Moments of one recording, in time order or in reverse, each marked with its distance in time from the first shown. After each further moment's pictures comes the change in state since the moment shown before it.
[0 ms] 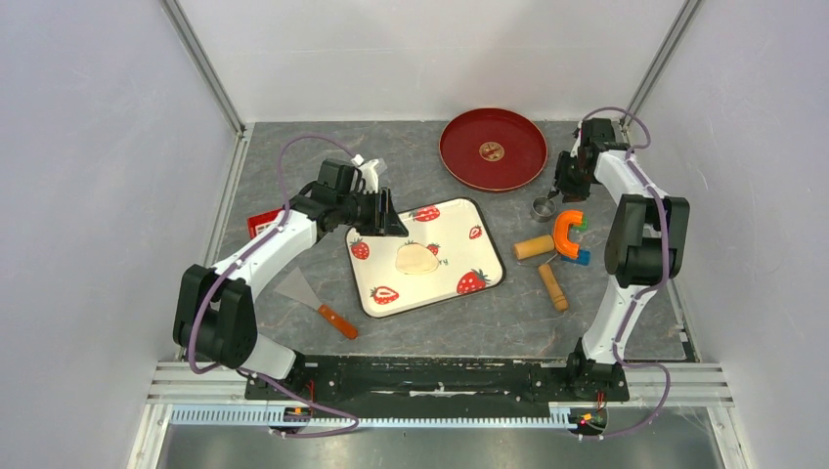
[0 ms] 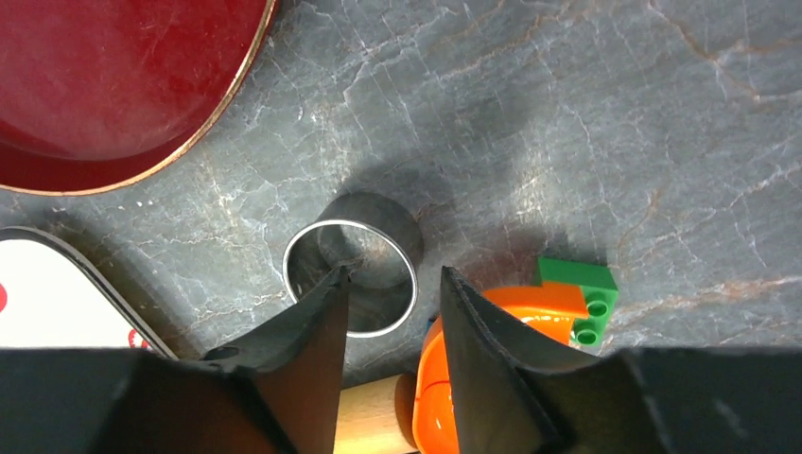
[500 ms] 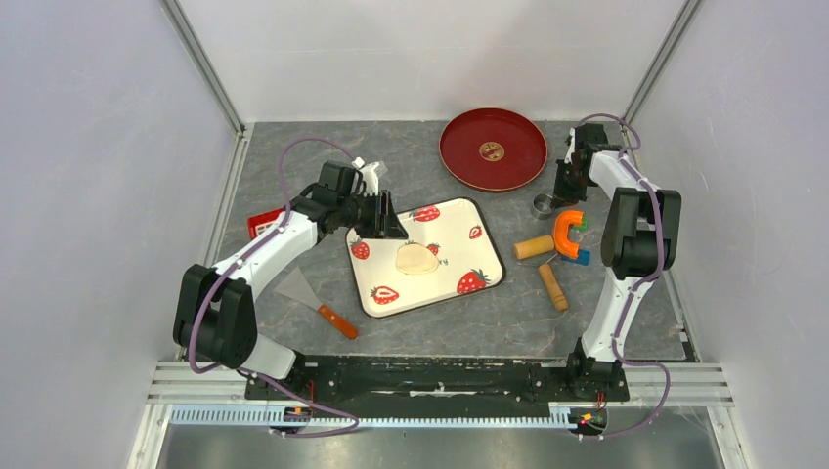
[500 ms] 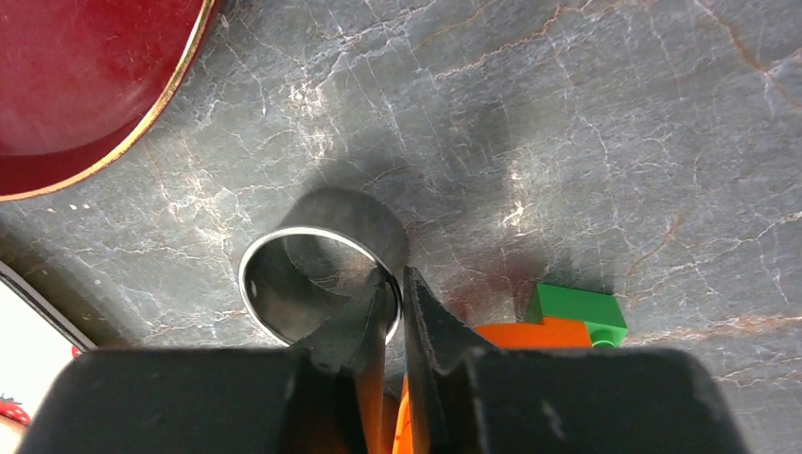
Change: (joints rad) left arm -0.003 0.000 -0.017 -0.009 -0.002 0.000; right arm 0.003 0.095 0.039 -0.020 0.011 -0.056
